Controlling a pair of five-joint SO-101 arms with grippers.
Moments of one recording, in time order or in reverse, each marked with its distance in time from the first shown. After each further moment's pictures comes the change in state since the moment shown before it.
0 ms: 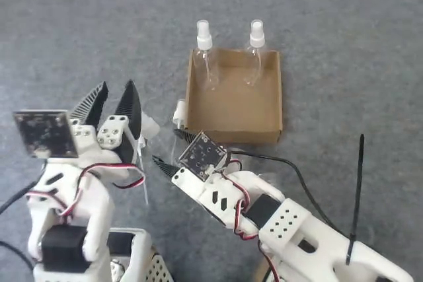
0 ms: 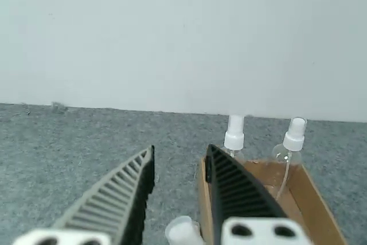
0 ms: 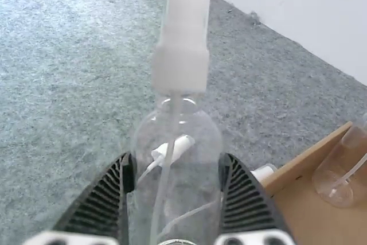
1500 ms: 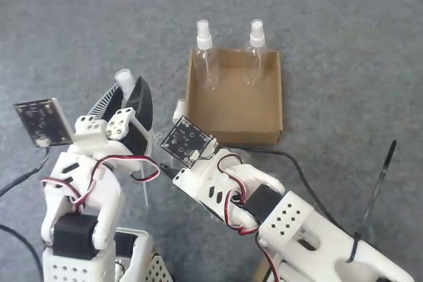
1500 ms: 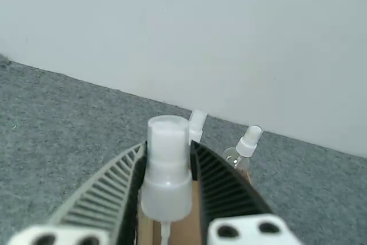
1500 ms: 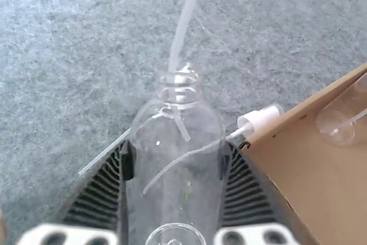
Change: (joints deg) left arm 4.9 0.4 5.8 -6.4 15.6; right arm -0.1 0.0 -12.3 26.1 0.0
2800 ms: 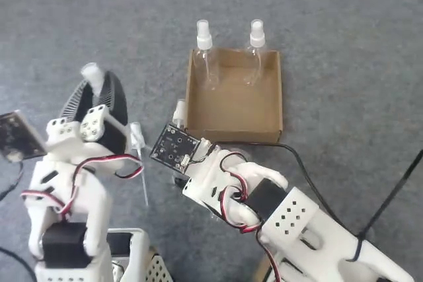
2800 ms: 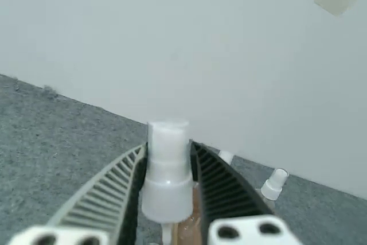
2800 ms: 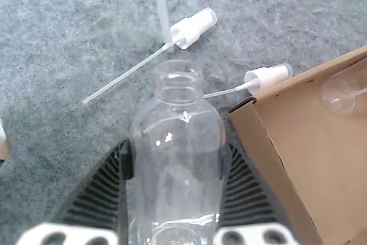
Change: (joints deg) left arm -8.2 -0.5 -4.5 0.5 -0.2; right arm 0.0 0.0 -9.0 21.5 9.1
